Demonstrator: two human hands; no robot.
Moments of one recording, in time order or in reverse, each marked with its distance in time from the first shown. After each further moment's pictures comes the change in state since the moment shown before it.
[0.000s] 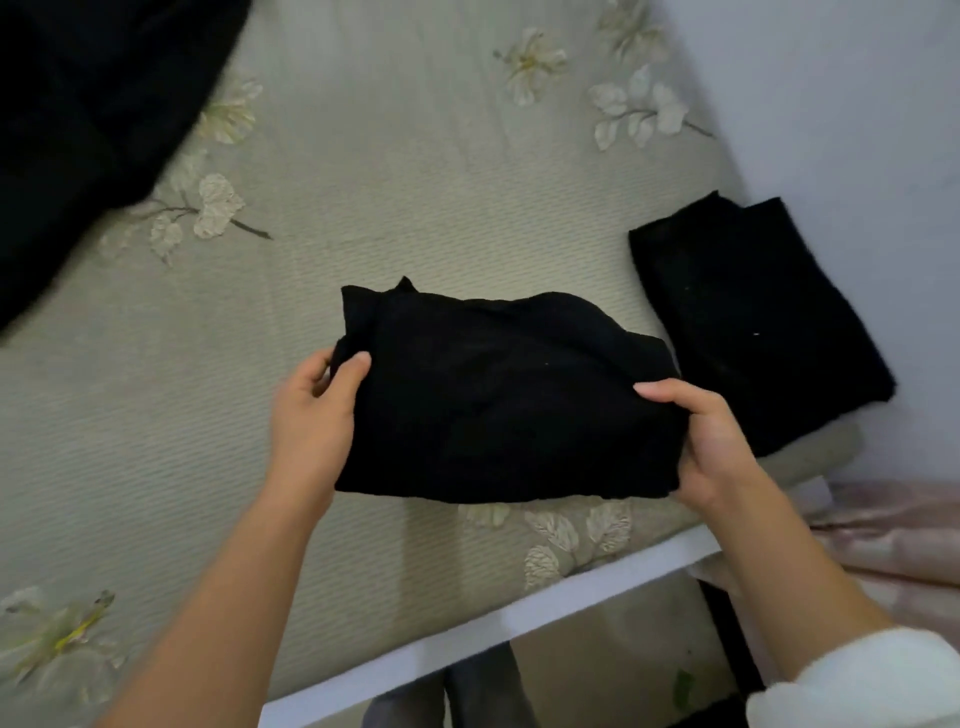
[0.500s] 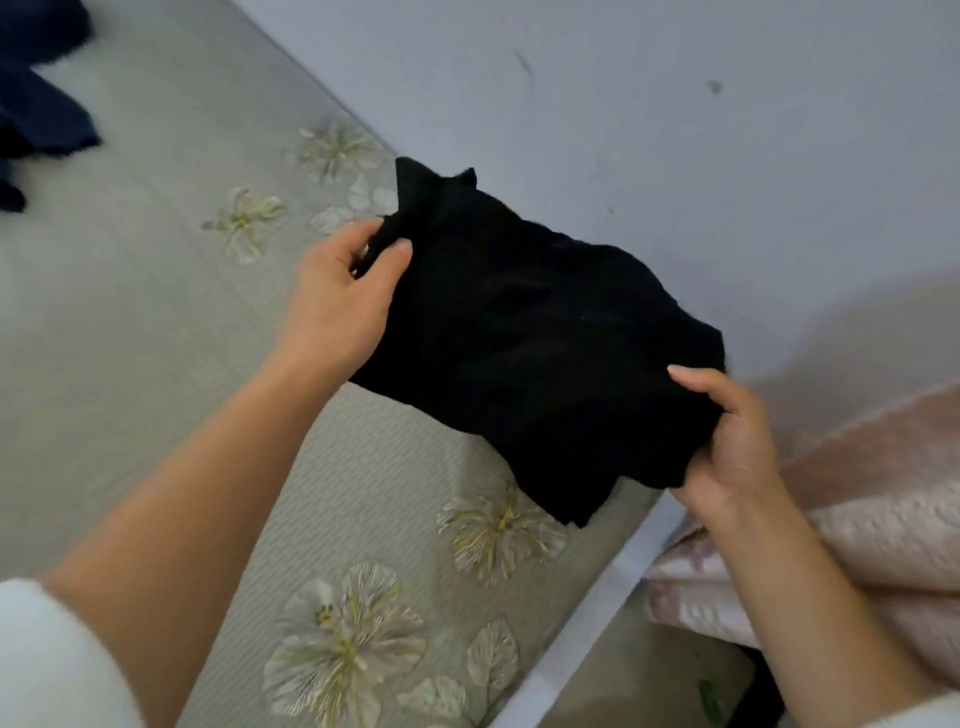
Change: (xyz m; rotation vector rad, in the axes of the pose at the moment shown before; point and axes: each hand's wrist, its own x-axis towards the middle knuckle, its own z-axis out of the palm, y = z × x) left_hand 0.033 0.159 0.291 0.301 -0.588 0.553; right_hand -0.054 -0.102 -0.126 0.452 0.277 -0.581
